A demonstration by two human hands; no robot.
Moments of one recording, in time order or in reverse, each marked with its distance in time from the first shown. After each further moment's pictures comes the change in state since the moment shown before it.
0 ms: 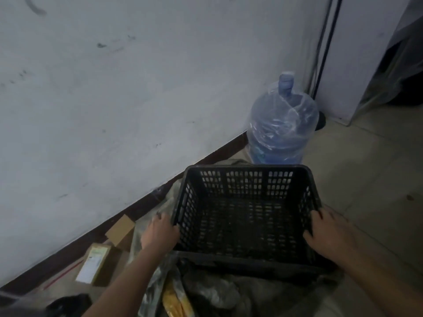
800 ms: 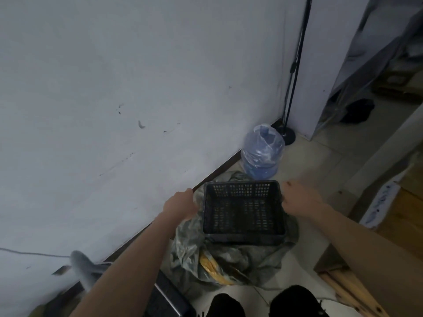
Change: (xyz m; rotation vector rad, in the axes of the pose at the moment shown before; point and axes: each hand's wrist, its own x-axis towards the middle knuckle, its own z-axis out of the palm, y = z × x) left_hand -0.221 0.026 -0.446 0.048 -0.168 0.273; right_hand -0.215 -0.036 -0.442 0.112 -0.052 -0.157
